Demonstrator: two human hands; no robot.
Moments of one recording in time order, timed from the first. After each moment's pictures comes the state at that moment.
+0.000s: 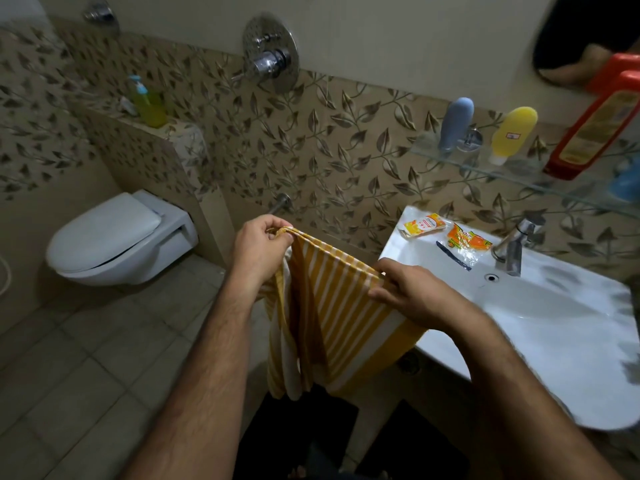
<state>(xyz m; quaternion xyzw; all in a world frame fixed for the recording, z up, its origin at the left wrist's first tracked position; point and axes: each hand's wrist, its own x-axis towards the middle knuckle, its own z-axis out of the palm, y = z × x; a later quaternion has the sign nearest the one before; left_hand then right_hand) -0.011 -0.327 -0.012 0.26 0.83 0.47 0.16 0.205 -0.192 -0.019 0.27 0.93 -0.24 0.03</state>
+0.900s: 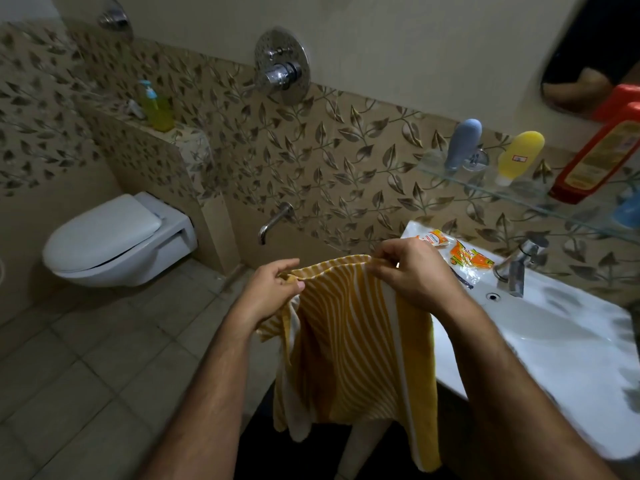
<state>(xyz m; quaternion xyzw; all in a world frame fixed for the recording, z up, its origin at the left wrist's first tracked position) -0.014 -0.339 -0.055 0.27 0.77 0.46 0.34 0.170 -0.182 0.007 0.28 0.92 -0.23 -0.14</state>
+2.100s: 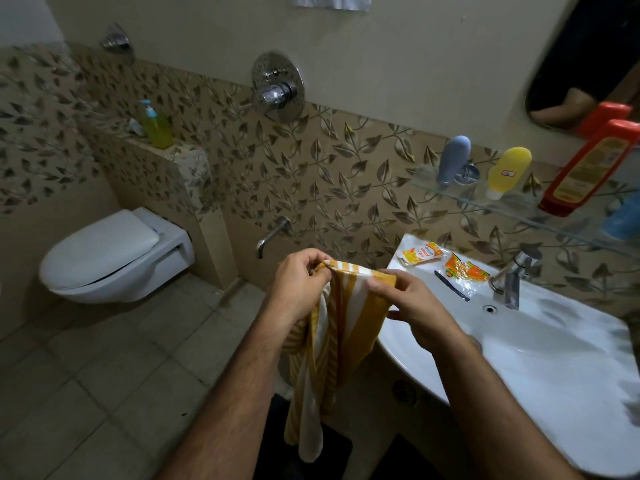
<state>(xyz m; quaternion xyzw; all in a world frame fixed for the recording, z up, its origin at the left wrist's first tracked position) 0.025 -0.301 -0.011 0.35 0.79 0.47 0.17 0.183 -0.184 -0.024 0.39 0.65 -0.63 -0.15</state>
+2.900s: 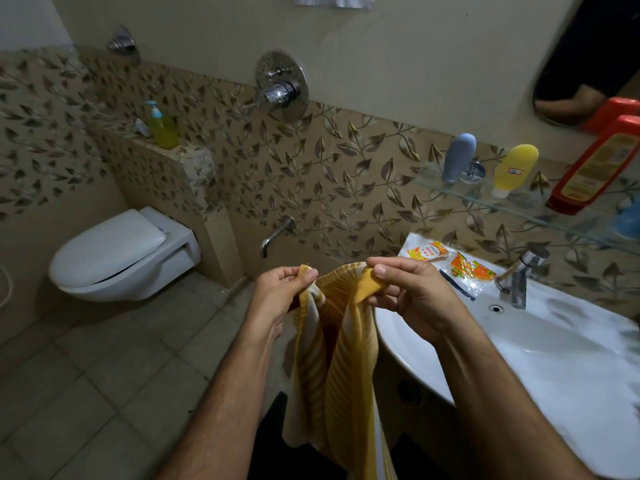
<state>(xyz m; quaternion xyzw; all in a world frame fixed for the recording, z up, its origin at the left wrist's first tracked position) 0.006 -0.311 -0.047 0.10 0.63 0.67 0.37 0.179 -0.194 0.007 0.24 0.51 -0.80 -0.21</state>
